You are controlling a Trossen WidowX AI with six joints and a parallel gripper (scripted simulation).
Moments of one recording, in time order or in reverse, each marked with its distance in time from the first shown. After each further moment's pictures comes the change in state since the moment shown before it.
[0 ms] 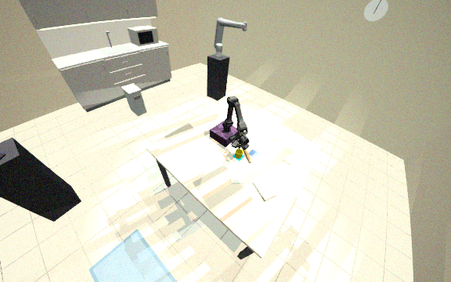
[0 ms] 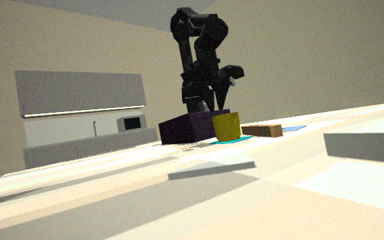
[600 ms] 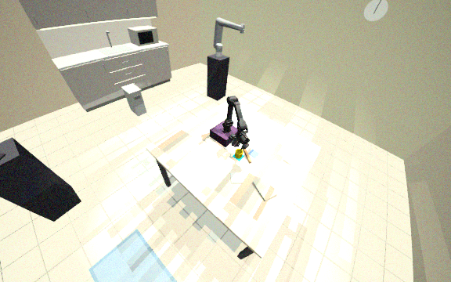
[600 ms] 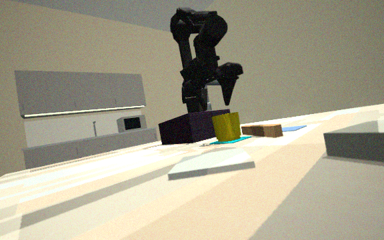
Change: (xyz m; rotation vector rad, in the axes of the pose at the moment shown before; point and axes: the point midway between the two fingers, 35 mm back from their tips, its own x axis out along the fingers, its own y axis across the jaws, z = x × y) arm -0.009 -0.003 -0.002 0.000 0.007 -0.014
